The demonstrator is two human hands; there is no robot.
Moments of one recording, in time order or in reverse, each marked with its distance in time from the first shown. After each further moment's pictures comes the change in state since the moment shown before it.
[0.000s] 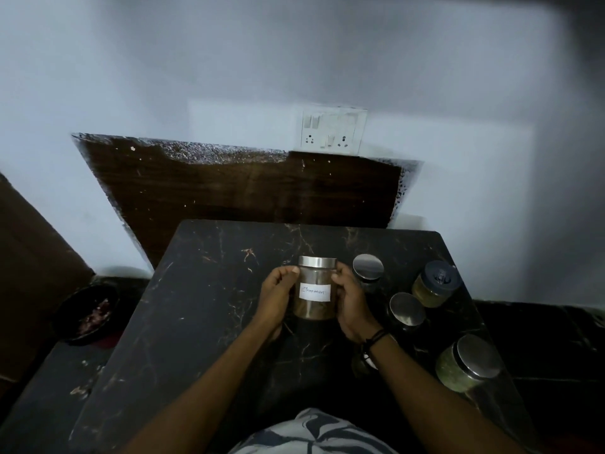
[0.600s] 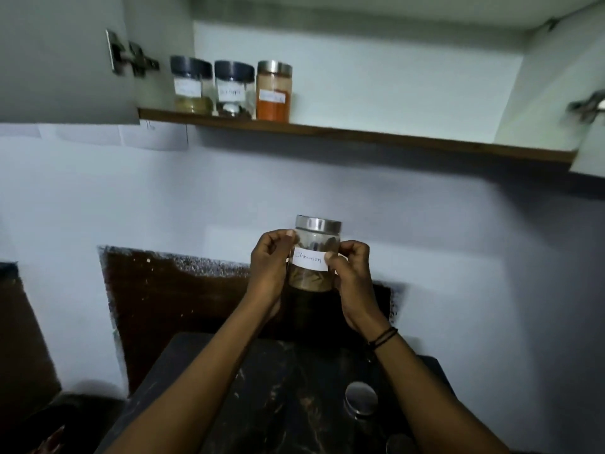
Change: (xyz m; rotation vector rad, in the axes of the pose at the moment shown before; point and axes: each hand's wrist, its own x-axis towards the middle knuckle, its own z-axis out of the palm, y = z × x) left_hand -0.001 0.268 0.066 -0.179 0.044 0.575; right_hand 0.039 -0.243 0.073 -0.088 -0.075 -0.574
